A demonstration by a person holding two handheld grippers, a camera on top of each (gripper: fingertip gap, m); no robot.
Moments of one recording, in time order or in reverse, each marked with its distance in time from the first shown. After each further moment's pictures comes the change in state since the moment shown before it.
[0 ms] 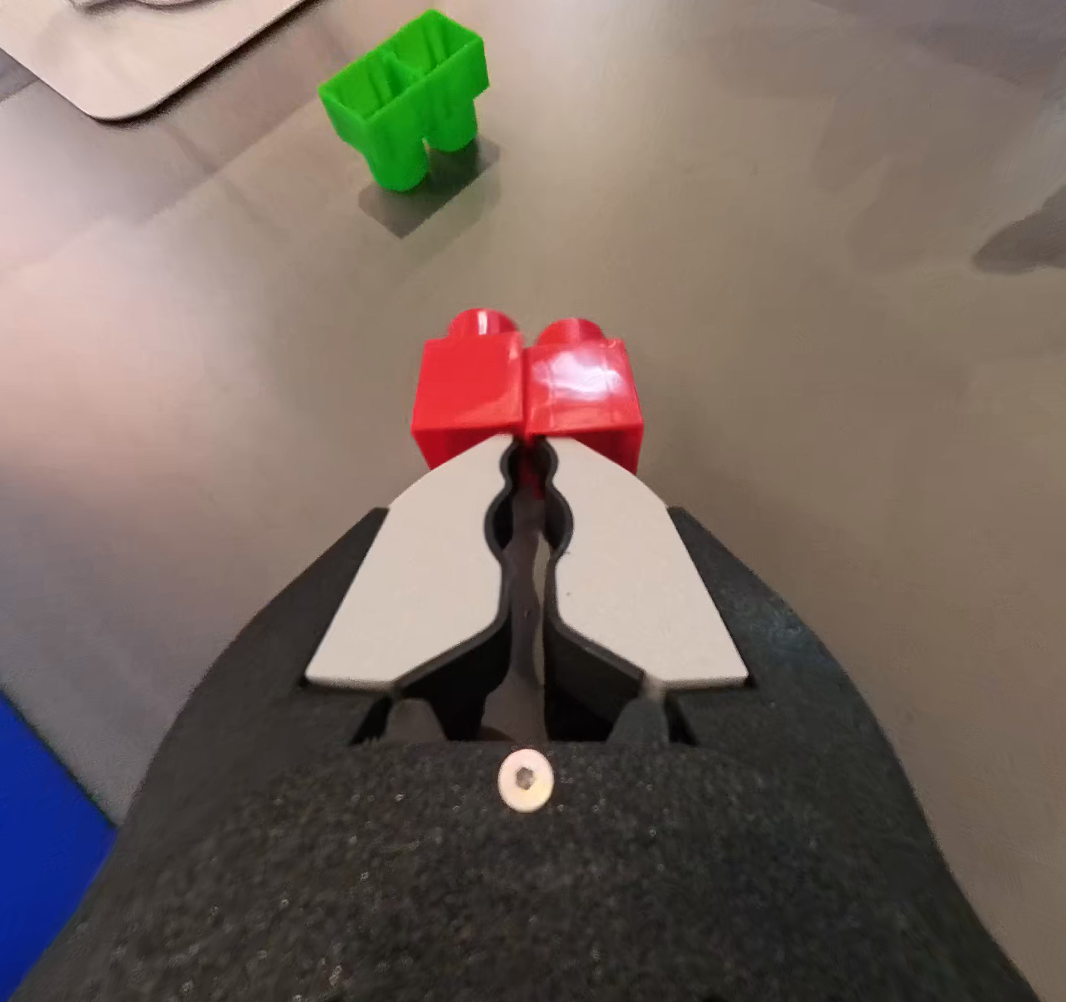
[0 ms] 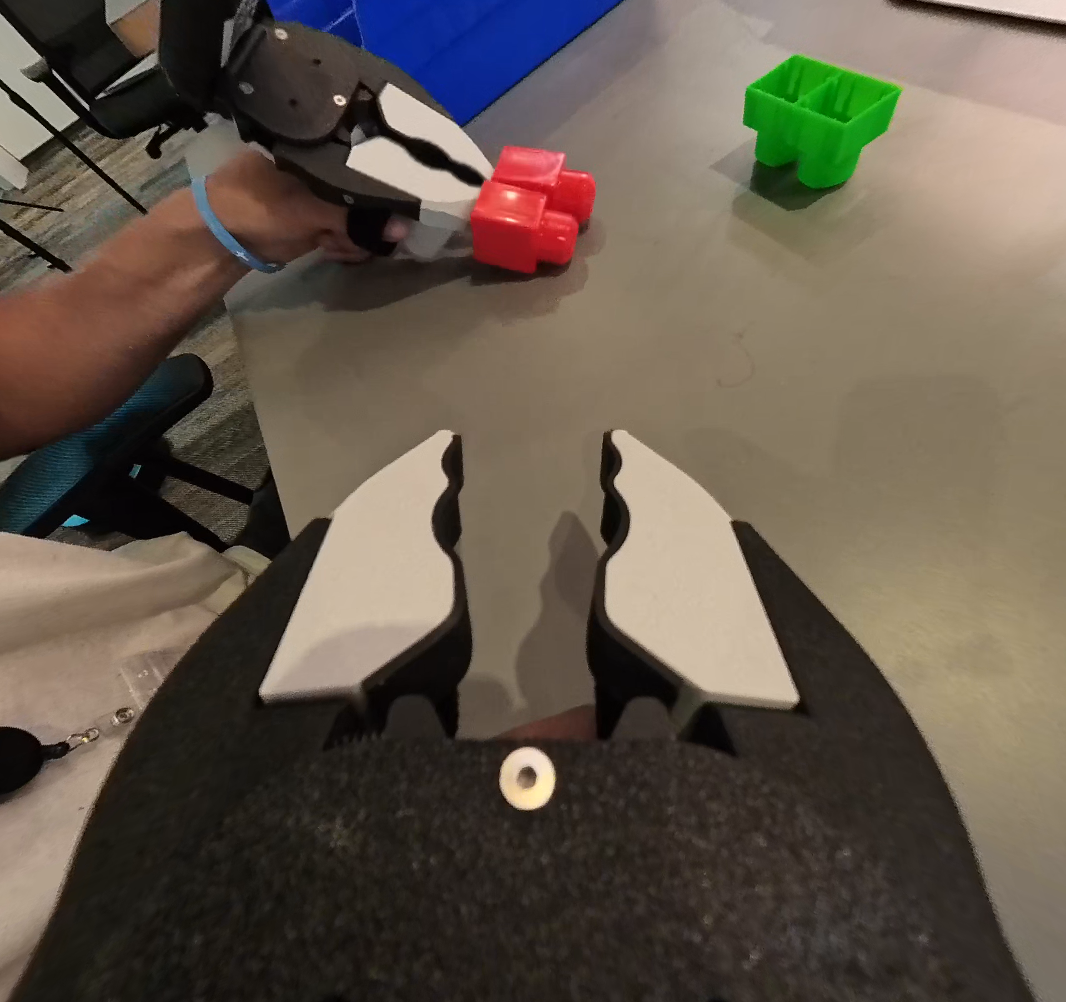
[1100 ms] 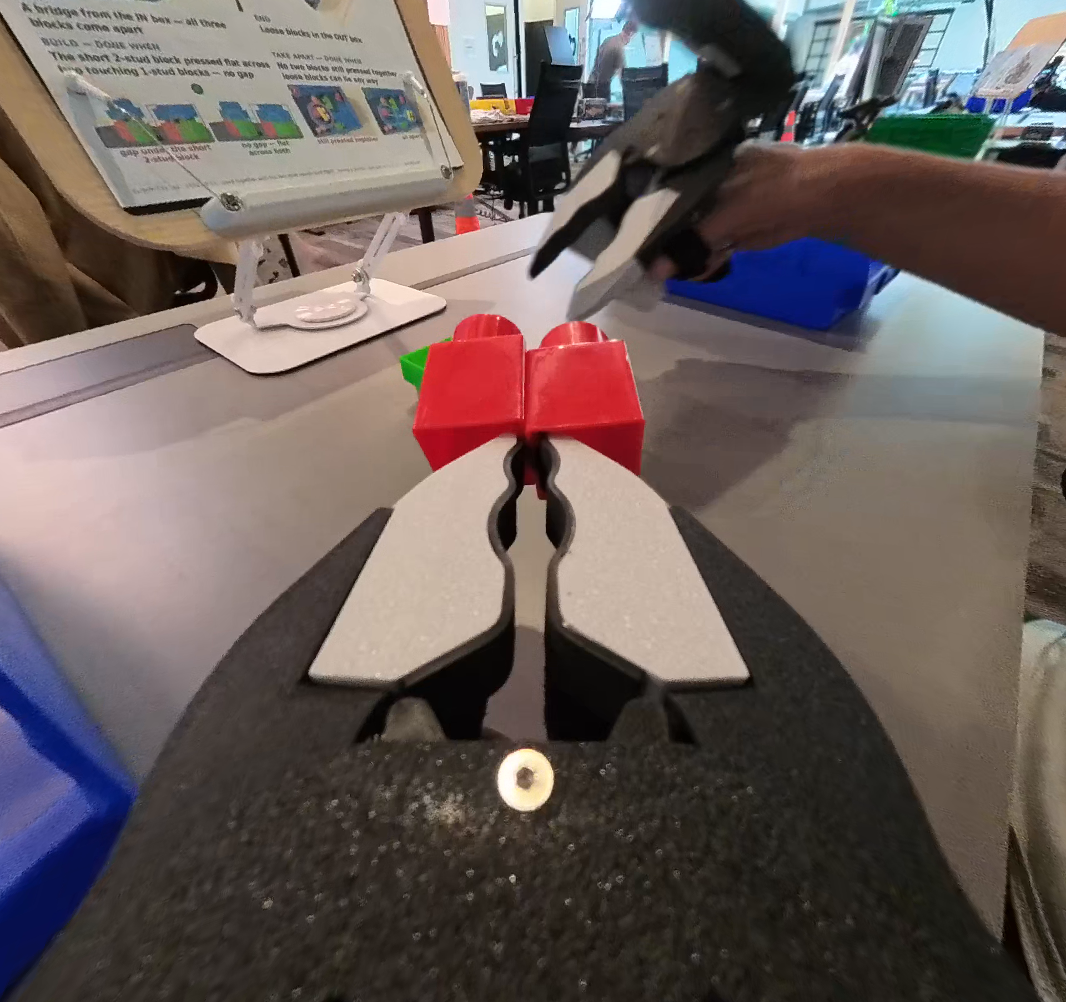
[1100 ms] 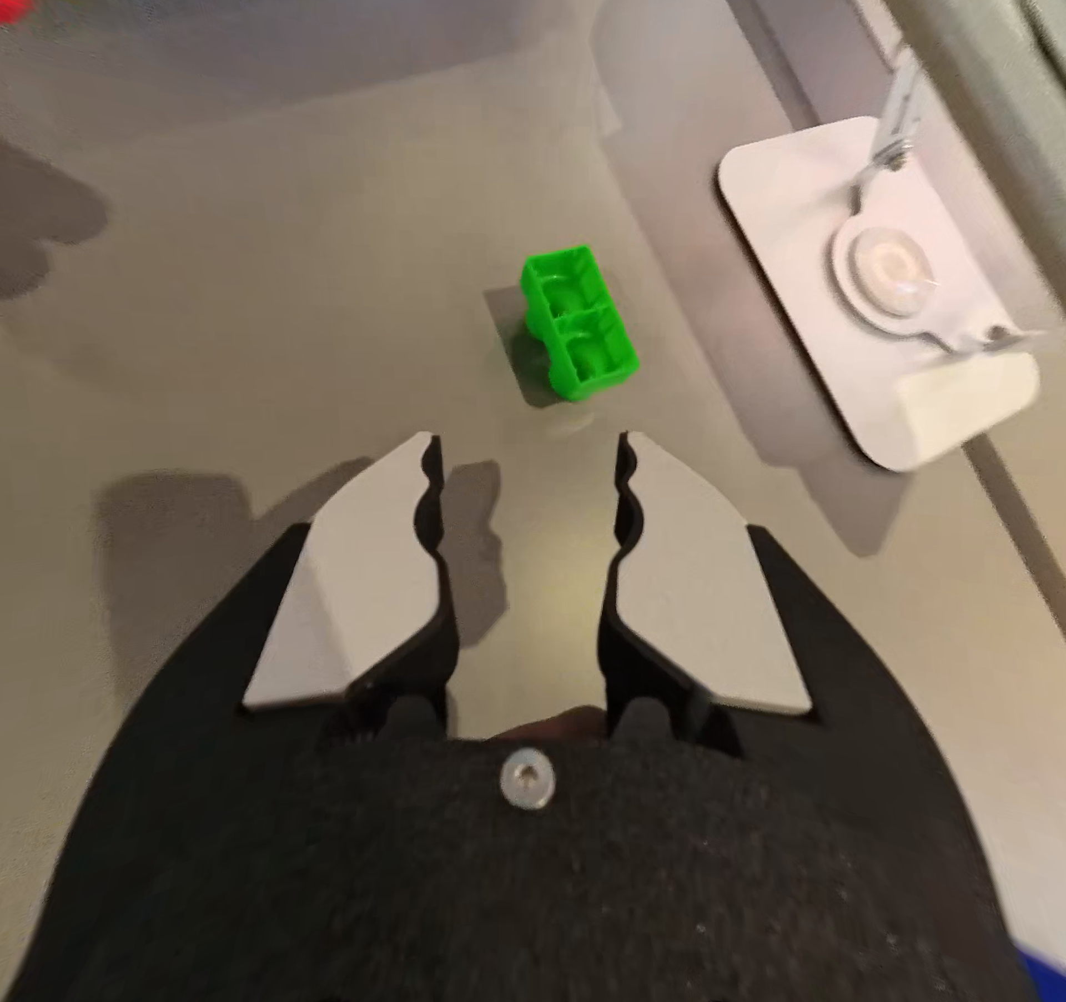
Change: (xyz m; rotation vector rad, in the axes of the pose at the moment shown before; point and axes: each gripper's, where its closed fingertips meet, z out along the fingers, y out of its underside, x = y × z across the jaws) left arm 0.008 -0.038 -0.087 0.556 0.034 -0.036; right arm 0.112 -0.093 0.082 -0.255 0.194 -0.477
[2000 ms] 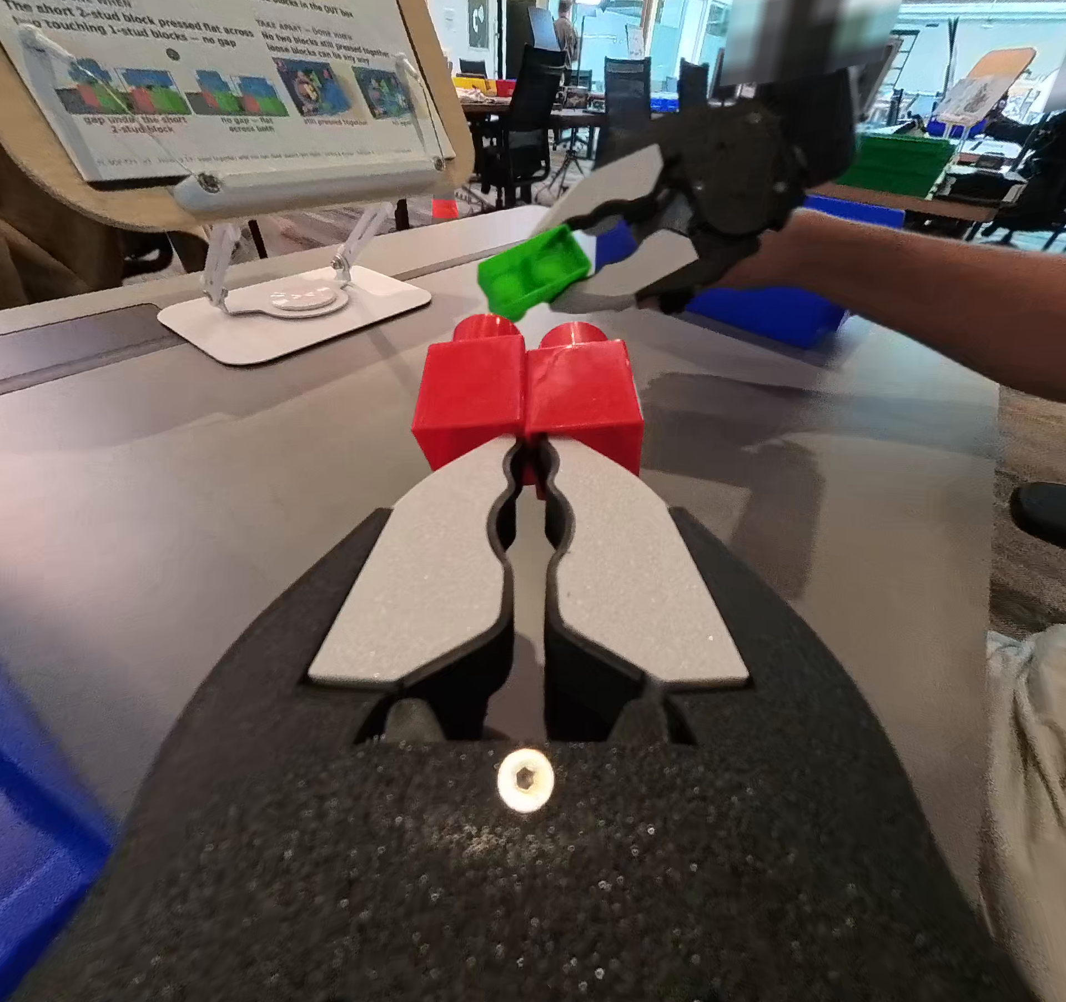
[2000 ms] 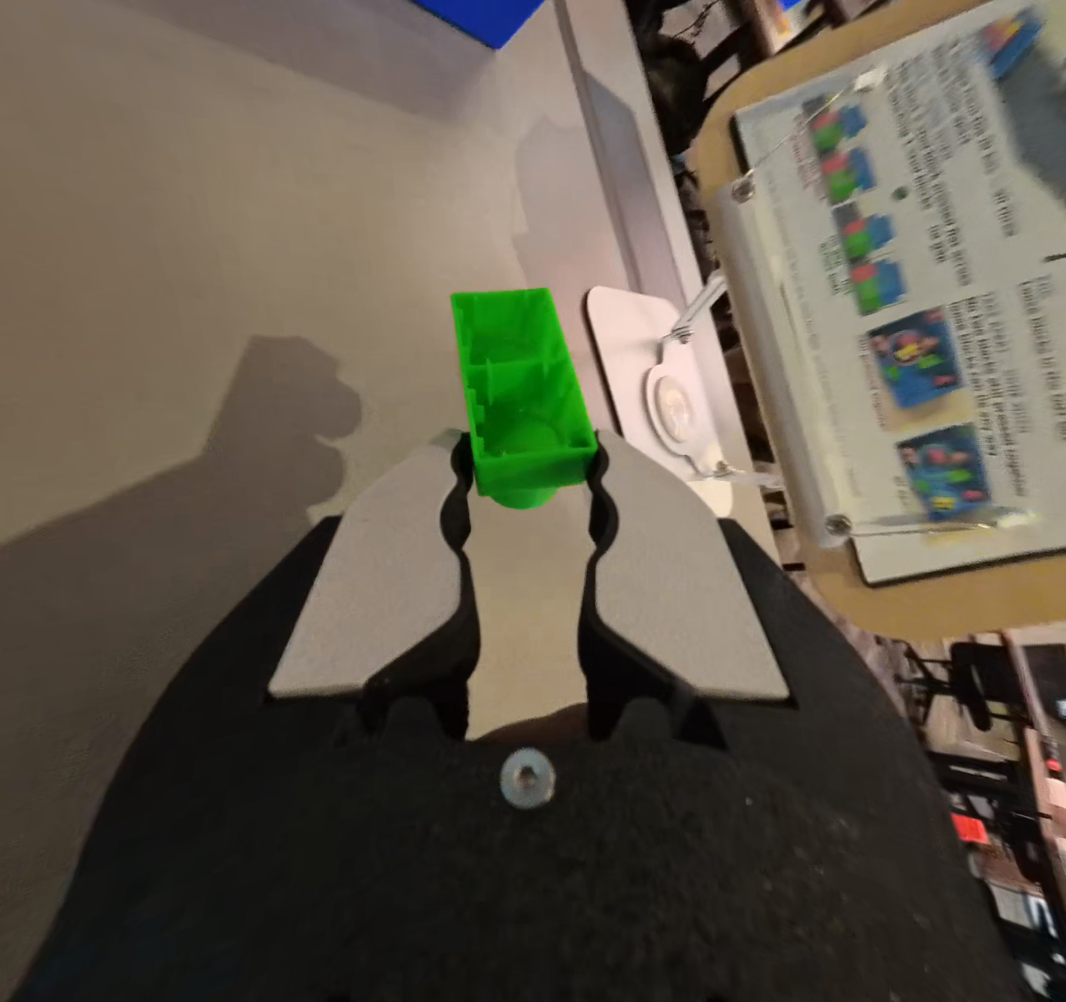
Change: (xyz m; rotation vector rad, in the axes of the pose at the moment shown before) left arm -0.007 -0.008 0.009 -0.026 0.043 -0.070; right arm 0.006 -0.020 -0.011 0.127 0.327 -0.434
